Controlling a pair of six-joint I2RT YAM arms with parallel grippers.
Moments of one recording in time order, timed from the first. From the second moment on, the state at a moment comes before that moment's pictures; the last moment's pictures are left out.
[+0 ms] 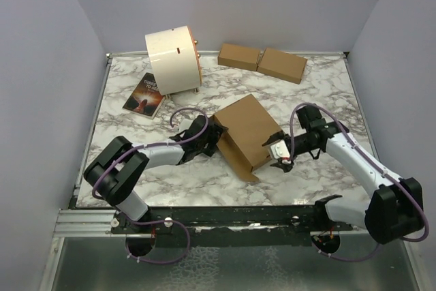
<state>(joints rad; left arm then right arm) -0.71 1.58 0.68 0.16 -0.17 -1.65 0.29 1.21 0.79 -0.83 -0.90 -1.70</state>
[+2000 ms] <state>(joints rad) -0.69 1.63 0.73 0.17 -0.14 -1.62 1.03 1.32 0.73 -0.51 -0.17 -1.20</state>
